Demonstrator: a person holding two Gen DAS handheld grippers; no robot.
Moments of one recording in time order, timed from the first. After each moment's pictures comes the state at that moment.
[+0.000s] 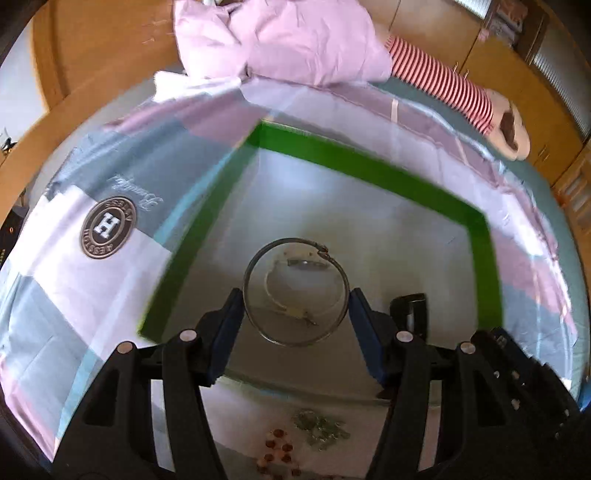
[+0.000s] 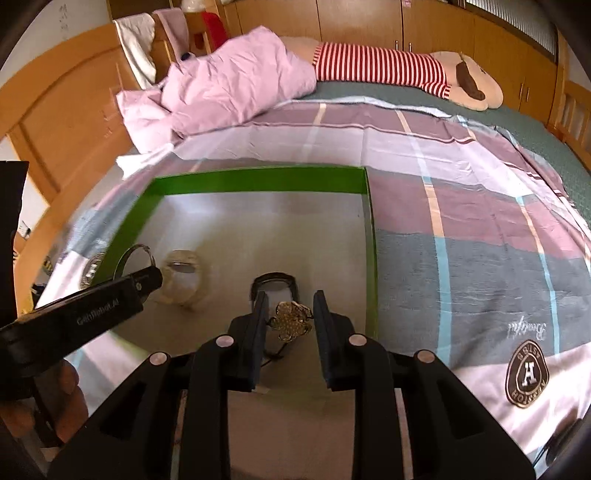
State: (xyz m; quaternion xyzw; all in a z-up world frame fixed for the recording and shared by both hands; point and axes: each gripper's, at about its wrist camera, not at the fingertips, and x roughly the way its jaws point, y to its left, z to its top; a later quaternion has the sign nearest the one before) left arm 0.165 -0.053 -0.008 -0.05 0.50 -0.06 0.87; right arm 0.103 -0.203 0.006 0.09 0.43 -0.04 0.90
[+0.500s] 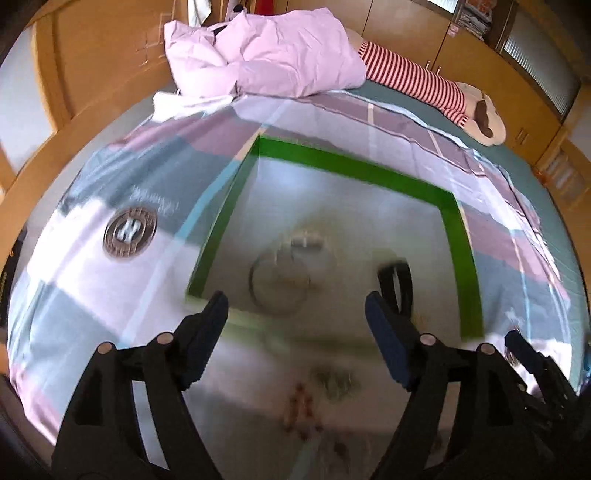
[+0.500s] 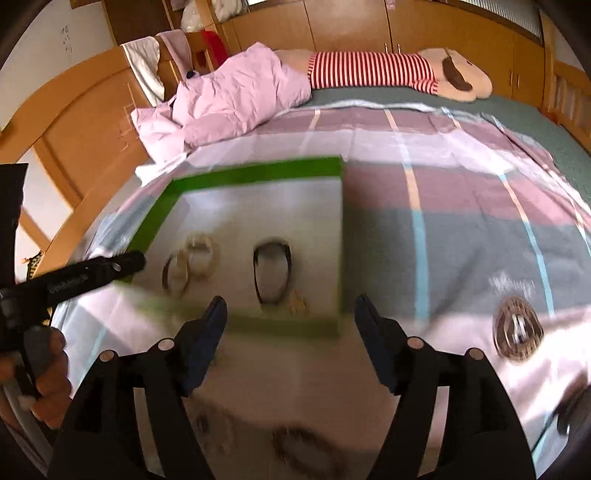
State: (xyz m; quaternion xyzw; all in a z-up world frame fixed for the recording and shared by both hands) left arm 0.107 -0.027 0.024 -0.04 0.48 -0.09 0.87; right arm 0.009 -0.217 0.010 0.12 0.42 -0.03 0.90
